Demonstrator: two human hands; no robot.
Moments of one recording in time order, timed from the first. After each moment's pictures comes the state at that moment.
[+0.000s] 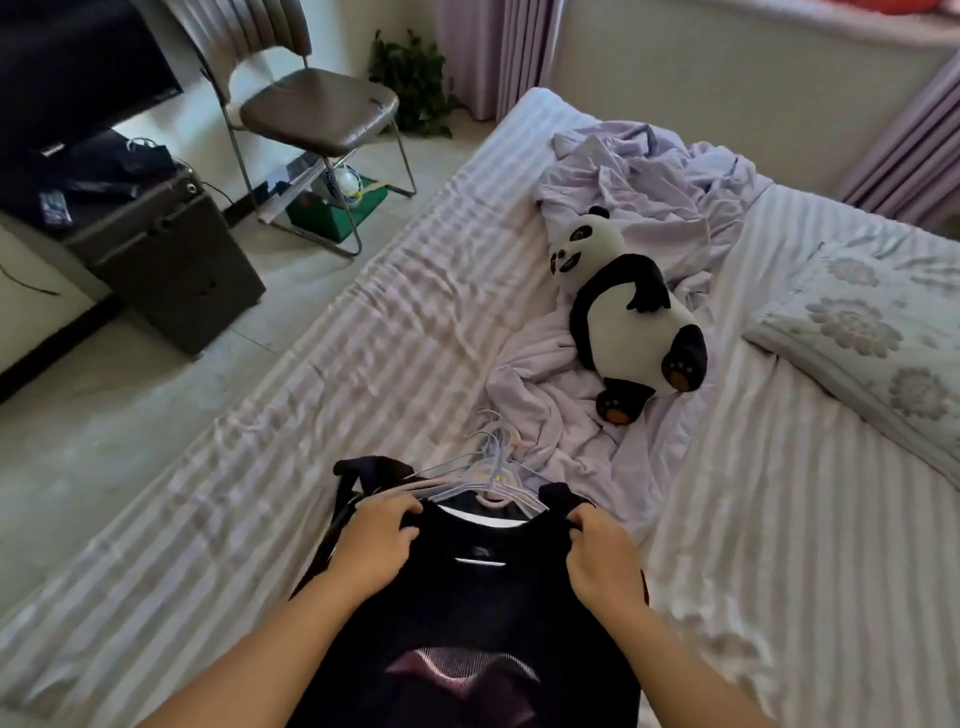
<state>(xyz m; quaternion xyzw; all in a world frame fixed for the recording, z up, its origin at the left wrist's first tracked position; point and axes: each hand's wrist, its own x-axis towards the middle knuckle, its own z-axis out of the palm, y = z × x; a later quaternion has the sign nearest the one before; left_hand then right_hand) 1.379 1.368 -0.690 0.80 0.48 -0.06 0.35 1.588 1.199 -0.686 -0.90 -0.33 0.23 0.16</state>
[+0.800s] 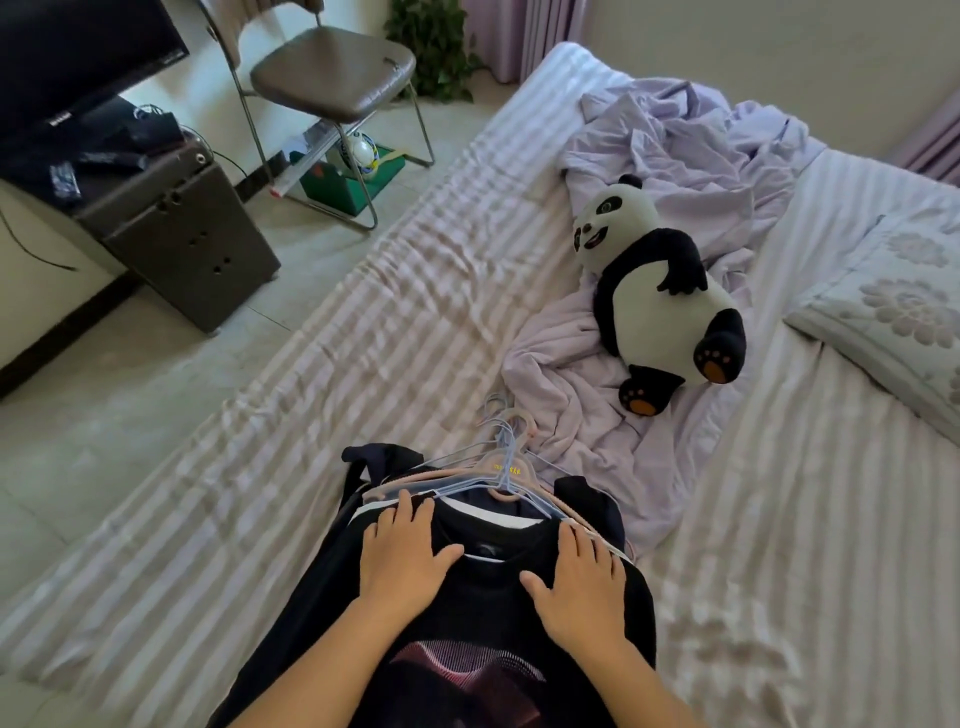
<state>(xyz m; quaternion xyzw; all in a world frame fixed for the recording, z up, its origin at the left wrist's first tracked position) 1.398 1.335 -0.704 0.81 0.51 -0.17 0.24 1.552 1.197 -0.717 -0.88 -0.37 0.29 0.00</state>
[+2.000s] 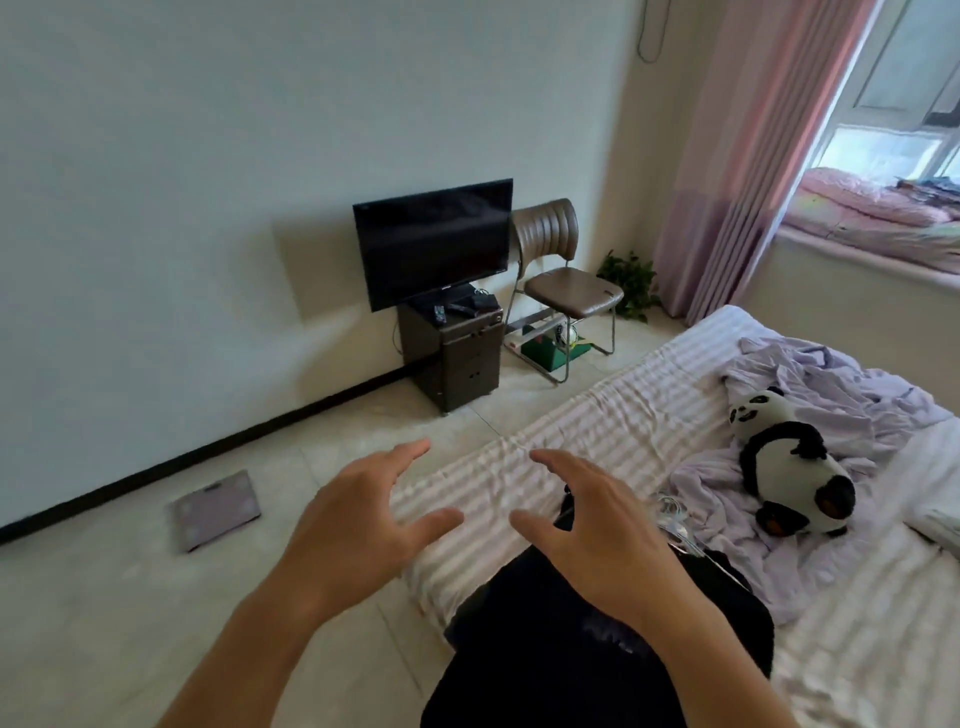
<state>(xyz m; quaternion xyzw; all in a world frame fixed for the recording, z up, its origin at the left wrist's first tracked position) 0.946 1.087 -0.269 0.75 0.59 0.22 0.21 1.174 1.051 -0.261 -0.66 -0.68 0.22 0.23</state>
